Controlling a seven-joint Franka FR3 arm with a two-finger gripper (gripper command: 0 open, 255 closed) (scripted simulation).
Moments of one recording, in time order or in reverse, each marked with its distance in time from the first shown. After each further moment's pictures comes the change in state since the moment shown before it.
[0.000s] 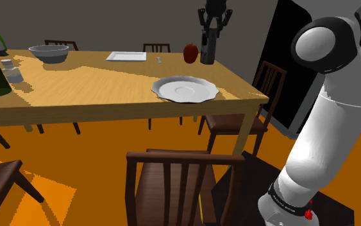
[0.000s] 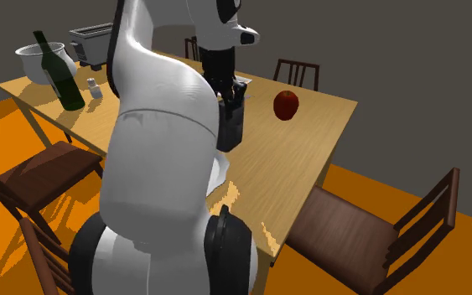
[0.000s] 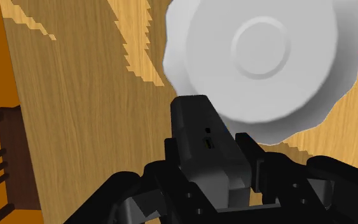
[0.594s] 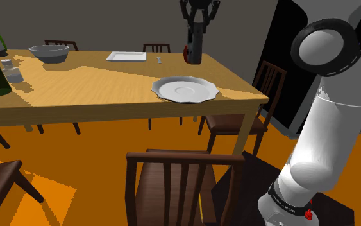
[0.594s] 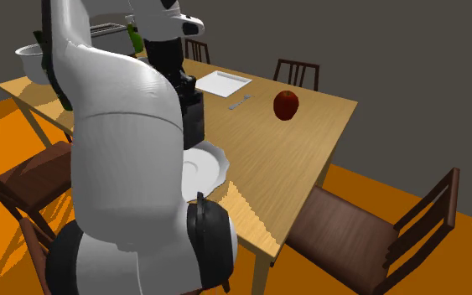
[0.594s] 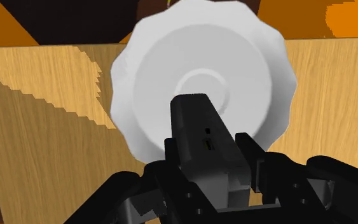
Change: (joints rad) arm 0.138 0.031 0.104 0.113 -0.007 -0.086 0.236
